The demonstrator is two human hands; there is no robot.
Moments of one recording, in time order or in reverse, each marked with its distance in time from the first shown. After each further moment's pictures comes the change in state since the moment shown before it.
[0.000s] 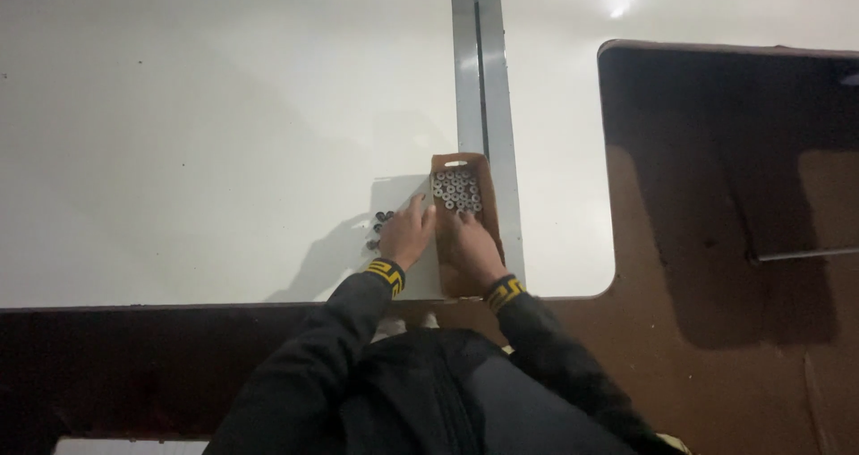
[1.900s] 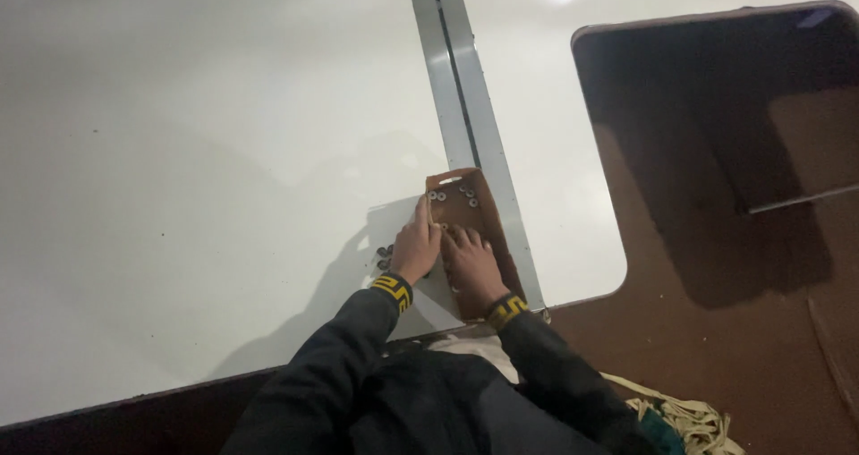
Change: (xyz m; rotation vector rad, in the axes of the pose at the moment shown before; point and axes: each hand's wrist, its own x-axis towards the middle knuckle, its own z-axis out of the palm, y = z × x) left_hand 0.035 0.003 -0.015 -0.201 -0.139 0.120; right_hand 0.014 -0.035 -0.011 -0.202 -0.132 0.121
